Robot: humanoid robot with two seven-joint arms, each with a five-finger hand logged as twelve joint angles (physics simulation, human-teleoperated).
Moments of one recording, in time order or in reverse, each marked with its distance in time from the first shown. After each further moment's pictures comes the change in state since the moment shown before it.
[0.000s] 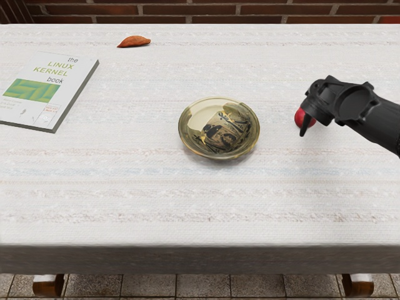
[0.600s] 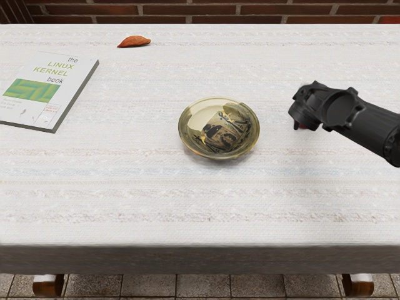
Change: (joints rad) left arm 0.000 0.000 0.000 0.000 0.000 0.000 0.000; right arm -0.006 0.047 -0.009 -0.001 -0.031 -0.056 0.000
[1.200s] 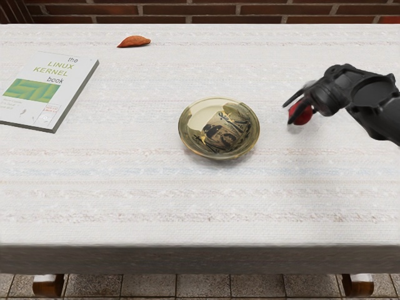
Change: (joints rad) left arm 0.000 0.000 0.000 0.000 0.000 0.000 0.000; right arm -0.023 -0.116 0.309 -0.001 0.054 0.164 -0.001
